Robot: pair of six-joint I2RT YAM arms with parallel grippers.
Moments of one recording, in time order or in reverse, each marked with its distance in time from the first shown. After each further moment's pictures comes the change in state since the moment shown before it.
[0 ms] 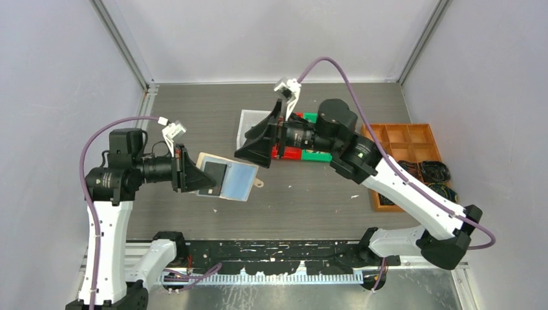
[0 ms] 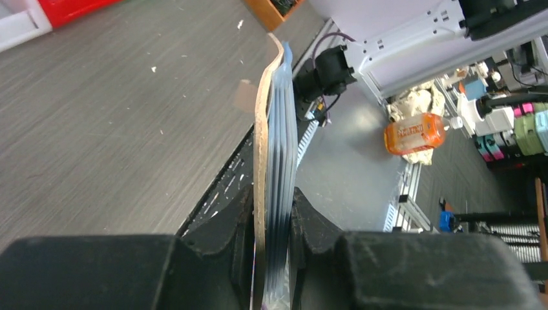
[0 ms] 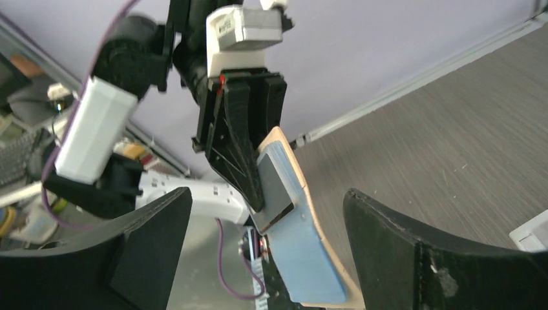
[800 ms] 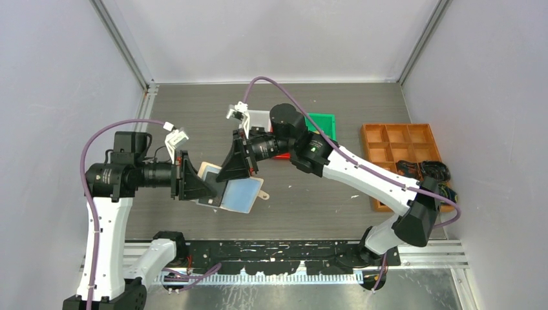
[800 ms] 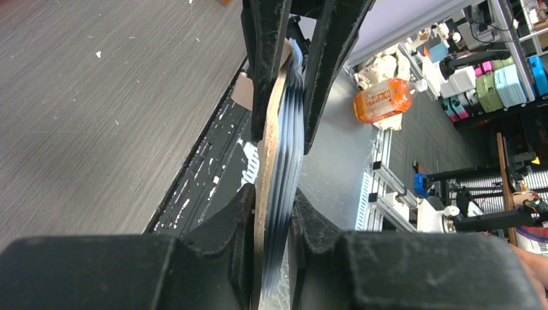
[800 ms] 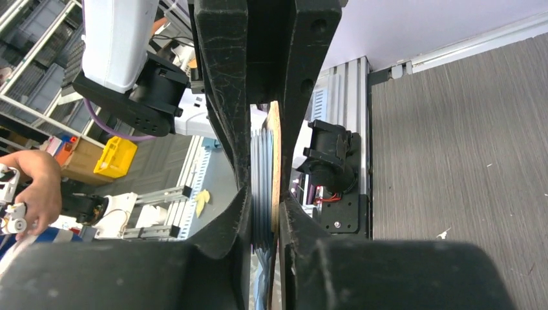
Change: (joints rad) left arm -0.025 0.044 0.039 -0.239 0.115 0.220; right arm 0.071 0.290 0.046 0.051 -0.394 -0.034
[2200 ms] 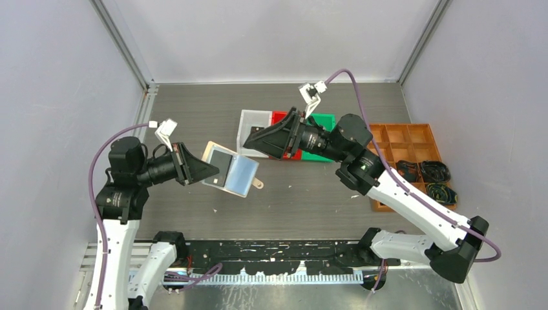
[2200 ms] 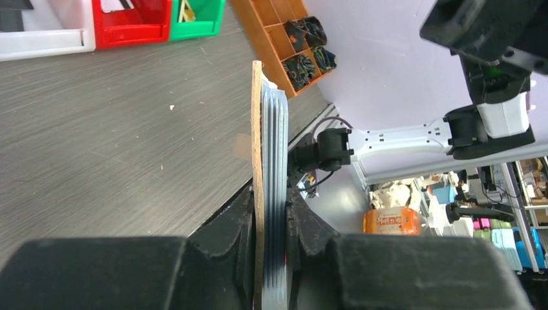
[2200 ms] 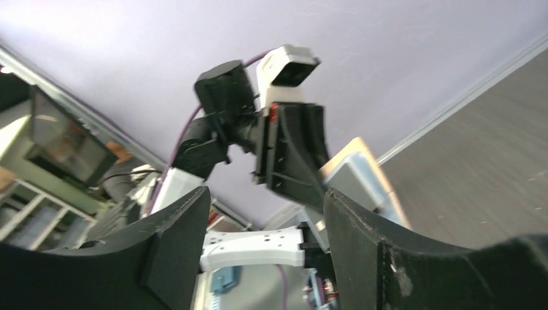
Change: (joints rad) left arm -0.002 -0.198 -0.277 0.675 -0.280 -0.750; right arm -0.143 -0.374 -0.270 0.241 0.399 0.339
